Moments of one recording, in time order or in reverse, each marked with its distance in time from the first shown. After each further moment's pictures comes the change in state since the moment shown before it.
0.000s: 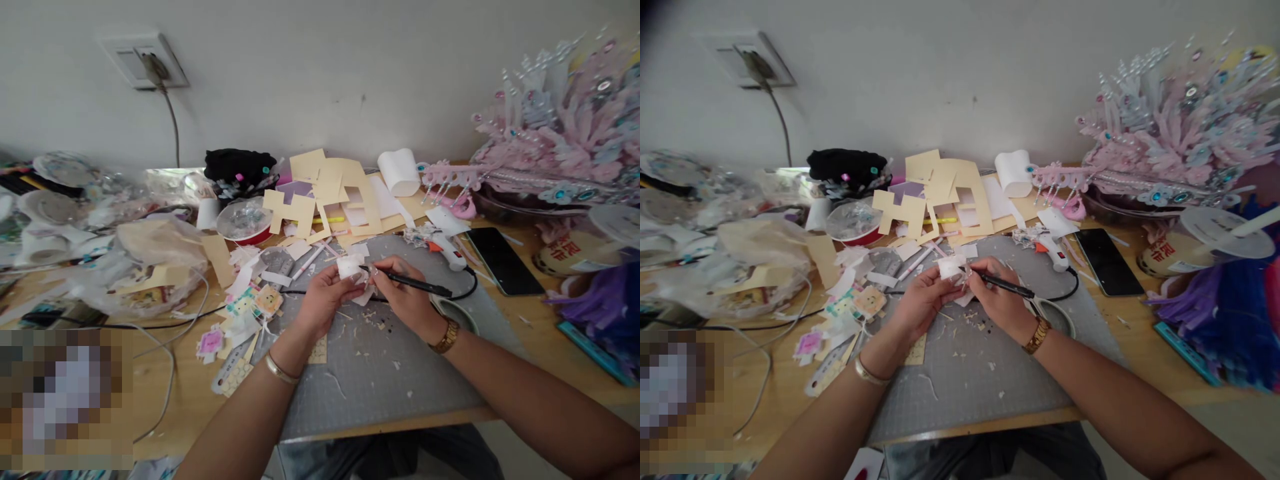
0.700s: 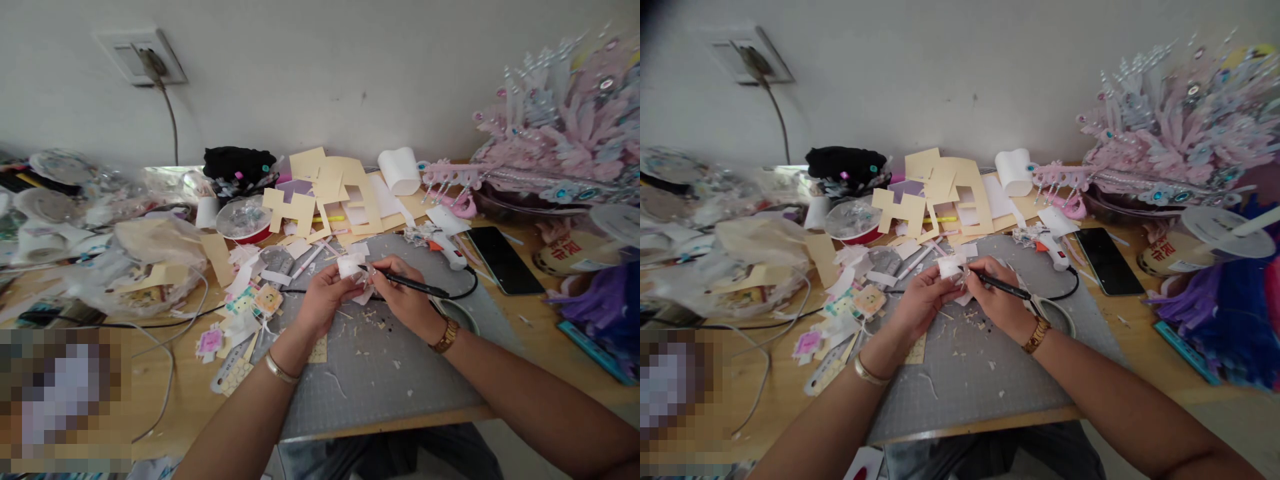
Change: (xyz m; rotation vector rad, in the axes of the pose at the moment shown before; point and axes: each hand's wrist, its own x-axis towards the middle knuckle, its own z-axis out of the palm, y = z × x) left_hand -0.001 0.001 0.002 -0.043 -0.003 -0.011; right_hand 0.001 -0.001 0.001 -0.070 0.006 -0.070
